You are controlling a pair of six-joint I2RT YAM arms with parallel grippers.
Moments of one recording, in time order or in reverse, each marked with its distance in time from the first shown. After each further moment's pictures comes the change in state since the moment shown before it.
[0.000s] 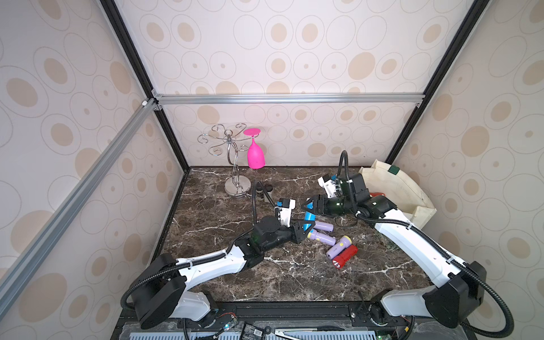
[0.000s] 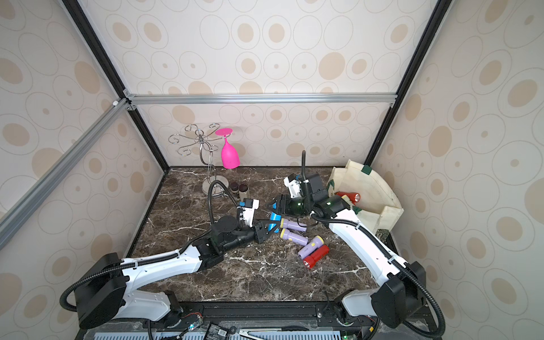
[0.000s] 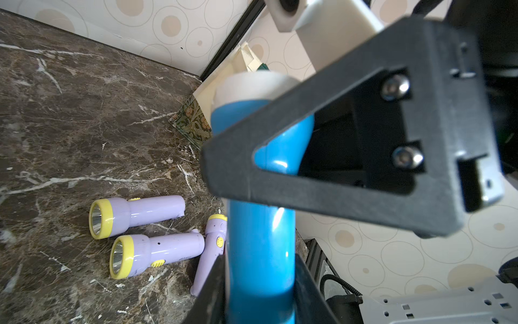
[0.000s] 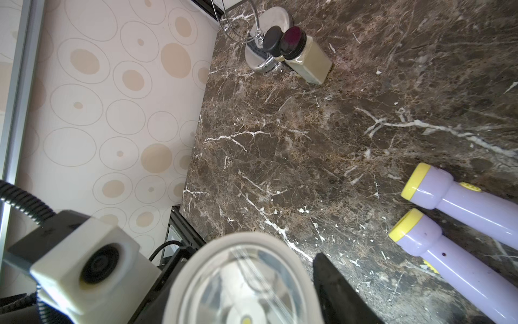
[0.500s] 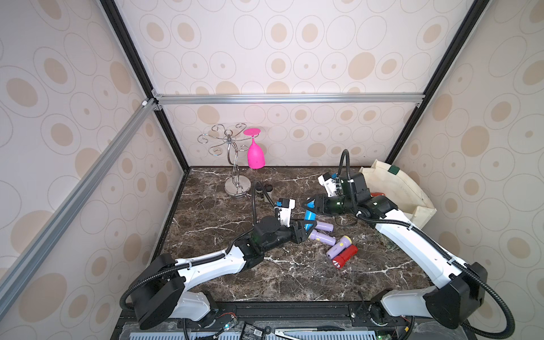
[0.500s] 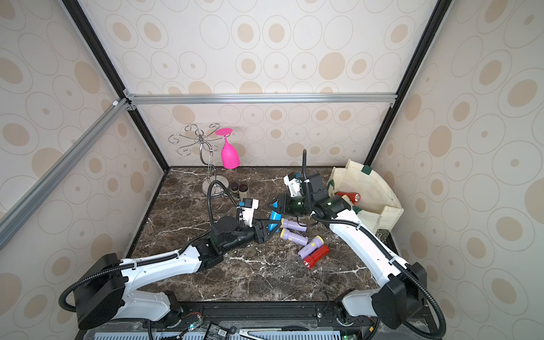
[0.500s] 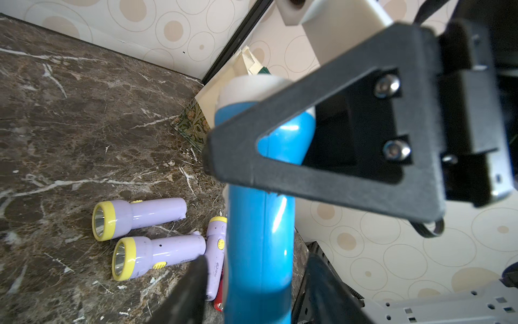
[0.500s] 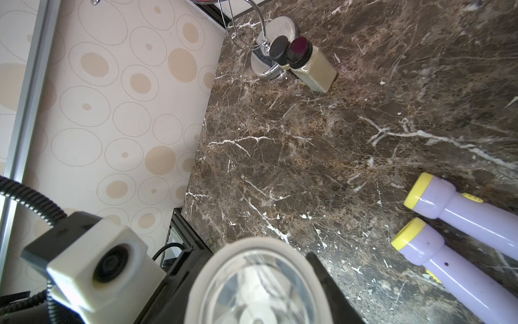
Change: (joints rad) left arm -0.004 -0.012 0.000 -0.014 -0.030 0.008; right arm 0.000 -0.011 0.011 -0.005 0.018 -0.019
